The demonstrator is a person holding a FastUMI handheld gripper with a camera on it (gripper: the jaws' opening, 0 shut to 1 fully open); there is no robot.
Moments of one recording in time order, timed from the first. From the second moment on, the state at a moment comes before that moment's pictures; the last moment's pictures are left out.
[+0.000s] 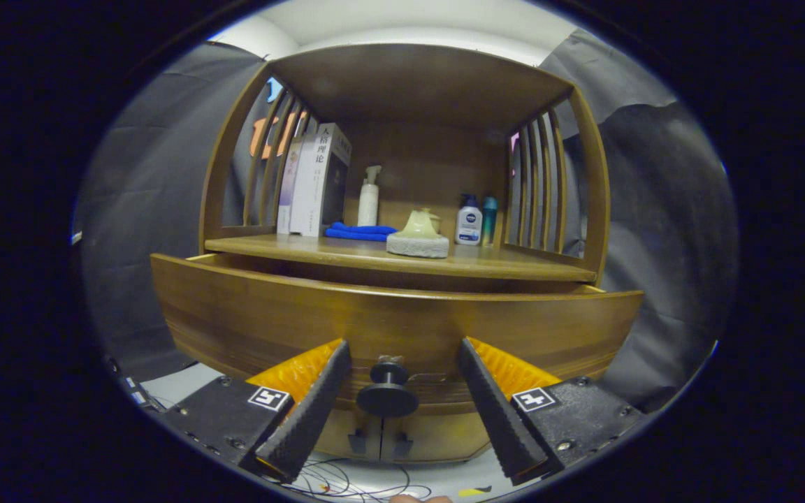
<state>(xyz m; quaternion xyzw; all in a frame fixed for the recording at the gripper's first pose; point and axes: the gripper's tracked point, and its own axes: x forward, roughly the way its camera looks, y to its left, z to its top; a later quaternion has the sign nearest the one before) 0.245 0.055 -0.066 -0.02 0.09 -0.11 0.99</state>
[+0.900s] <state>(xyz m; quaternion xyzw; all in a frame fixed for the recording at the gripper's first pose) 0.282 0.053 -0.062 -0.02 0.10 -0.11 0.99</state>
